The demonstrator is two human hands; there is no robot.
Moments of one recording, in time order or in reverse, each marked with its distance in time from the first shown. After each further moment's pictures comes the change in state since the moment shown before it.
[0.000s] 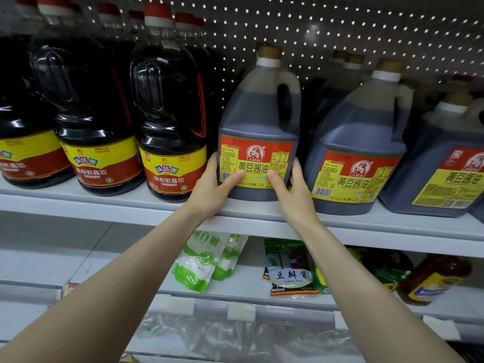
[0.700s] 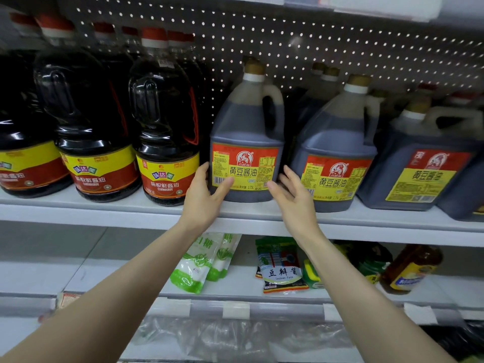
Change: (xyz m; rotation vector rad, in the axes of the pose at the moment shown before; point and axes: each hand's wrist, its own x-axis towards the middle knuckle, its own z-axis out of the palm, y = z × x) left_hand -0.026 0.017 0.005 0.049 0.147 -0.026; right_hand -0.039 -0.029 -0.023 0.160 0.034 0.048
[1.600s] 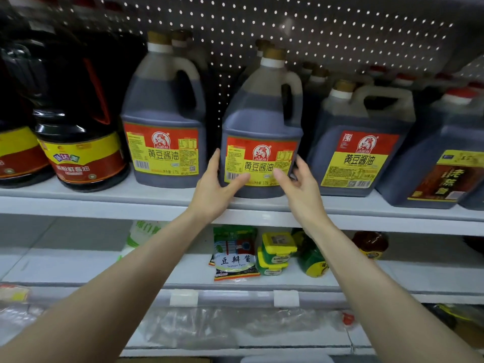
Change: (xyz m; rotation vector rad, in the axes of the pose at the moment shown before) left_hand -0.014 0.027 0.144 -0.042 -0.182 -0.027; right_hand 0.017 0.020 -0.147 -0.080 0.024 0.001
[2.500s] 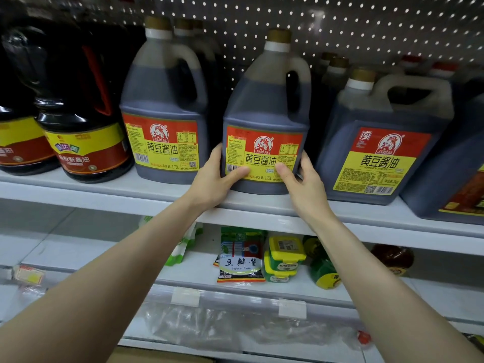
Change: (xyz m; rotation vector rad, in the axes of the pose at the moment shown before) left_hand 0.024 -0.006 0.003 0.093 0.021 0.024; right_hand 0.034 0.026 -0.003 -0.124 -0.074 -0.064
